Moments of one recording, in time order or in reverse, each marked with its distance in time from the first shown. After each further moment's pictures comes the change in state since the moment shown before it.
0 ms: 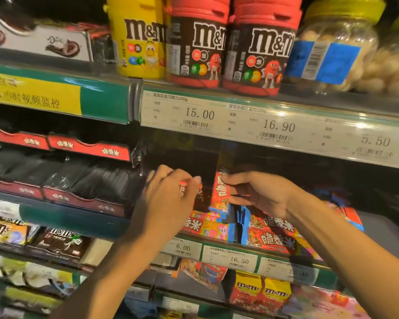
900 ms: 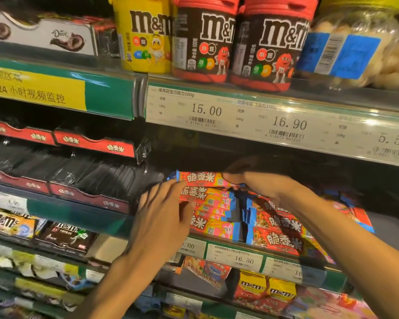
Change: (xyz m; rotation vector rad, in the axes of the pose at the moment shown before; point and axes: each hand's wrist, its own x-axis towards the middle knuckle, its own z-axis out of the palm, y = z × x) left_hand -0.028 -0.020 0.005 0.164 -0.171 0.000; right_hand 0.029 0.001 -0.009 -0.581 0.151 -0.213
